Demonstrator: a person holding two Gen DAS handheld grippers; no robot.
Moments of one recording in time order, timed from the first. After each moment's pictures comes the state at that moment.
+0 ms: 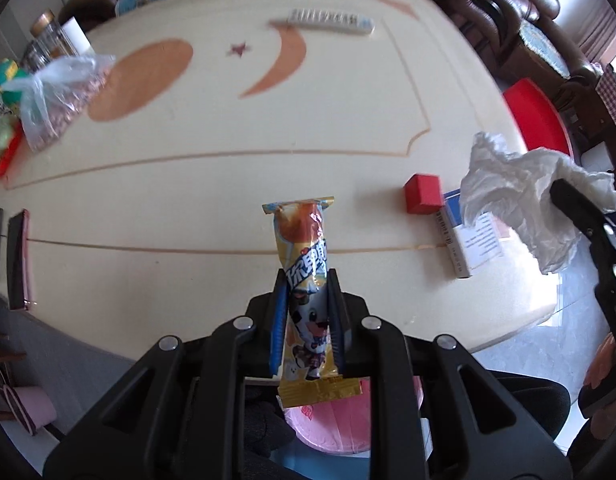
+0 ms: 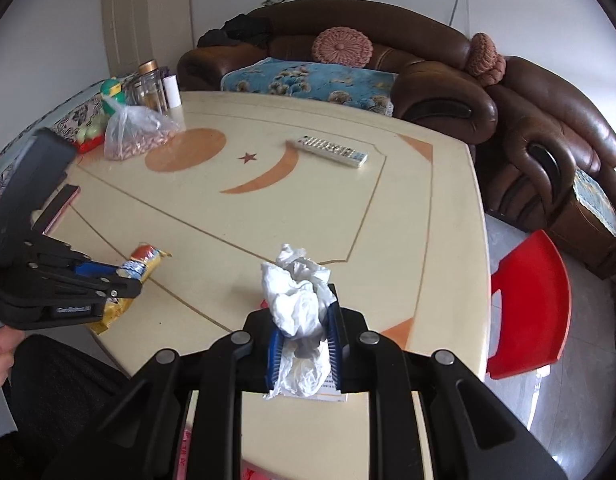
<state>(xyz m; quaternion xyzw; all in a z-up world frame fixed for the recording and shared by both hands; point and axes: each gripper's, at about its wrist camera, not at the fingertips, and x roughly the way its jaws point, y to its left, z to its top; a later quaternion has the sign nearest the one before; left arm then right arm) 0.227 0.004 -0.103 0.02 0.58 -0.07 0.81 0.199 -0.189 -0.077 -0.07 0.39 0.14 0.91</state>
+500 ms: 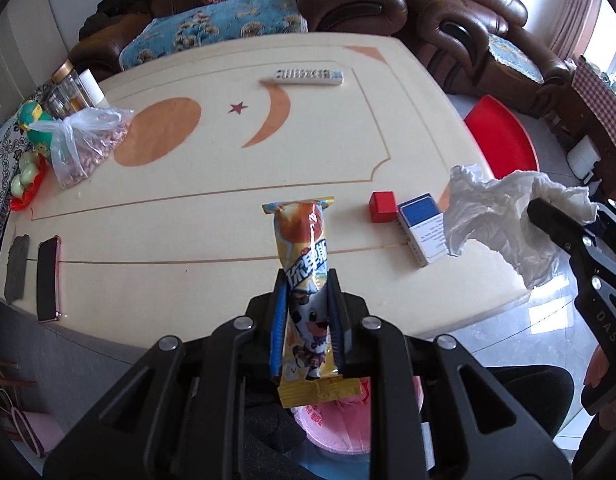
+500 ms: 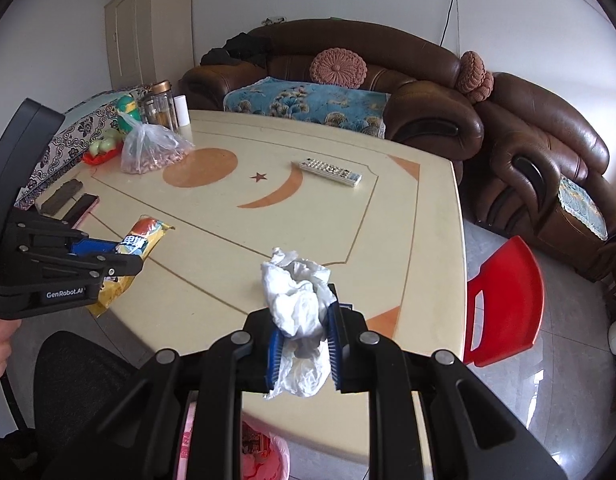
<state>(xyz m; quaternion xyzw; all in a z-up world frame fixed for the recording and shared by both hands) 0.161 -0.009 -0.040 0.05 0.51 -0.08 0.86 0.132 -0.189 -0.029 -0.08 0.36 0.14 0.92</state>
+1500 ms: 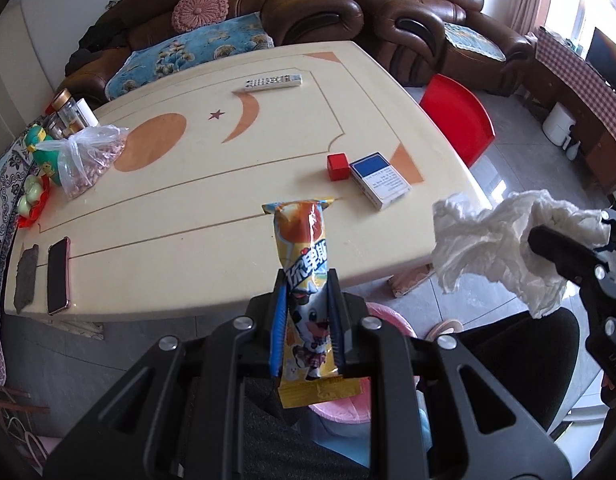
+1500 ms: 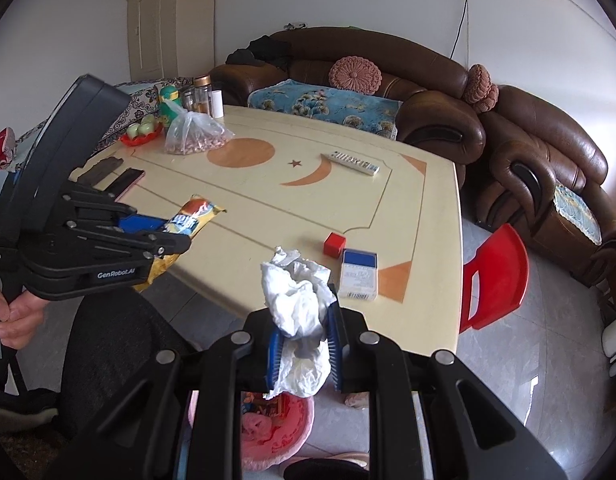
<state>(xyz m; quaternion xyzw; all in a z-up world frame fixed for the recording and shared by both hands) 0.056 -0.023 -0.030 0.10 0.48 -0.13 0.87 0.000 -0.174 -0.009 -0.09 0.36 0.15 0.92</state>
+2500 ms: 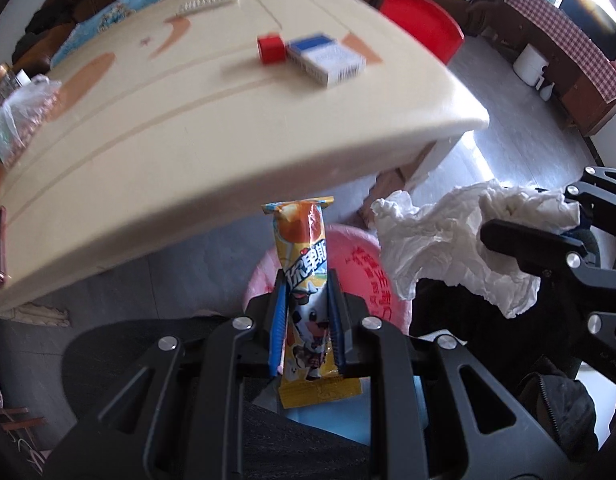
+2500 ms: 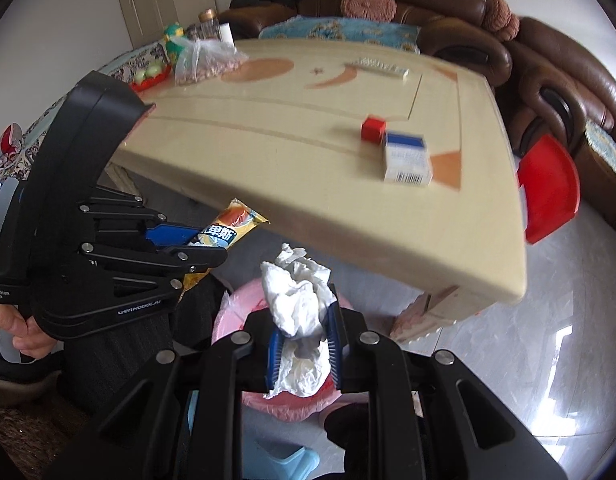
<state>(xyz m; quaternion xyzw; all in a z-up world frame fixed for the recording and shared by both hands) 0.024 -0.047 -0.161 0.12 0.55 -0.19 0.80 -0.013 -0.171 -0.131 -0.06 0.48 0.18 0.86</state>
